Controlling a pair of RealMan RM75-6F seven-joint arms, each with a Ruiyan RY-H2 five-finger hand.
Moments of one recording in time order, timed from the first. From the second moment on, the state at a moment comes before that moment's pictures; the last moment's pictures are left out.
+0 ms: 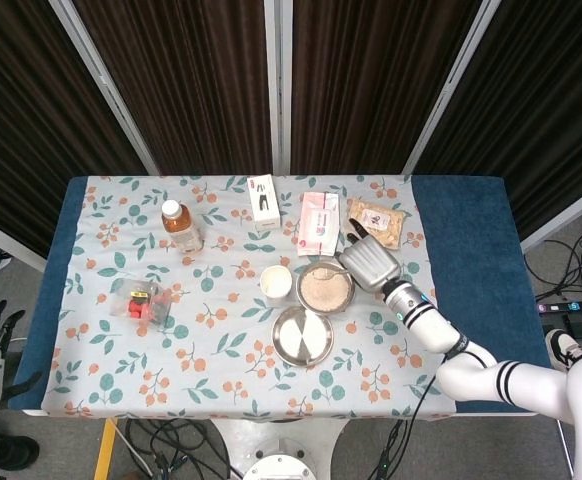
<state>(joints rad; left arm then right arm) 0.03 -1.24 -0.04 -1.49 1.46 1.56 0.03 0.99 -1.43 0.04 -1.39 -1.12 0.83 -0.45</state>
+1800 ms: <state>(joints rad) 0.06 -1.28 -0.04 -1.42 1.45 1.58 -0.04 1.44 -1.53 -0.13 -1.41 -1.03 0.83 -1.48</state>
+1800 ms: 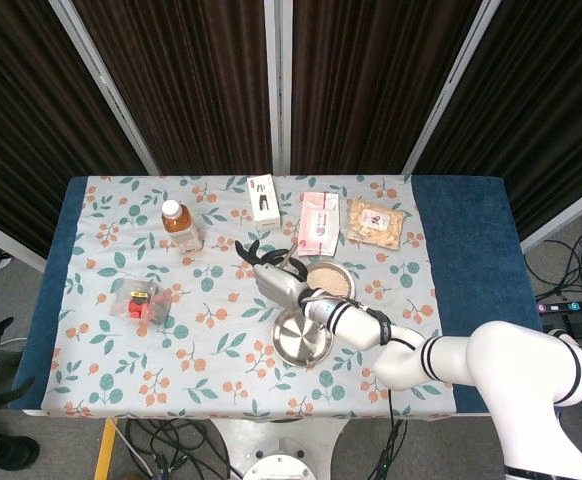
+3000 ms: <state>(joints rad) 0.06 -1.25 -0.04 -1.47 1.47 1.60 0.01 1.29 -1.51 -0.10 -1.48 -1.03 0.96 -1.35</state>
